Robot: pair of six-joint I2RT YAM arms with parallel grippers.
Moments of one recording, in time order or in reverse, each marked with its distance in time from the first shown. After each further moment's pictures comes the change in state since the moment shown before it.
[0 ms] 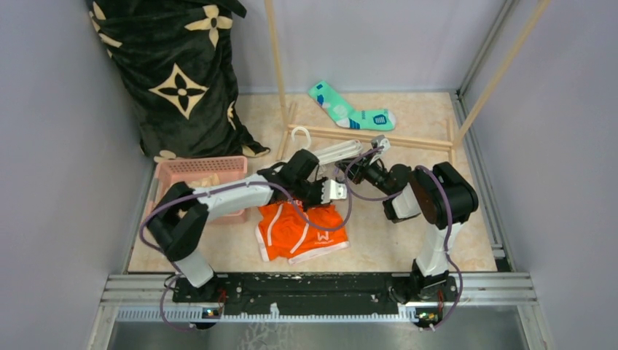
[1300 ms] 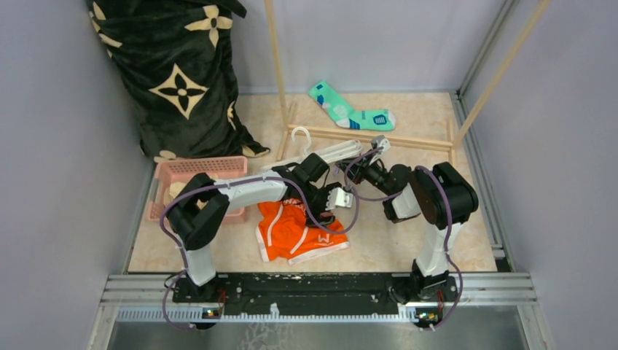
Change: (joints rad) left arm -0.021 0.063 0.025 -0.077 0.040 0.055; right arm 0.000 0.000 0.000 0.000 0.004 -0.016
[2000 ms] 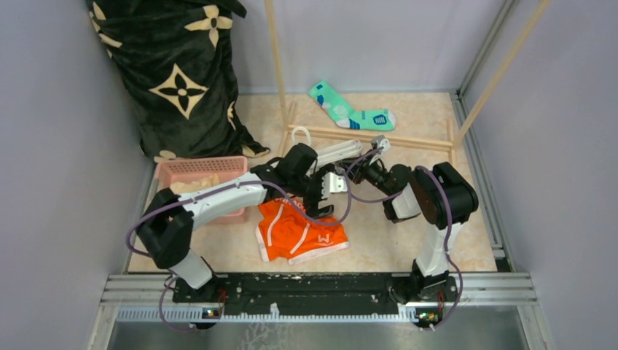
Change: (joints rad) left arm 0.000 -0.258 -0.092 0.134 -0.107 -0.179; right arm 0.000 0.000 0.000 0.001 0.003 -0.002
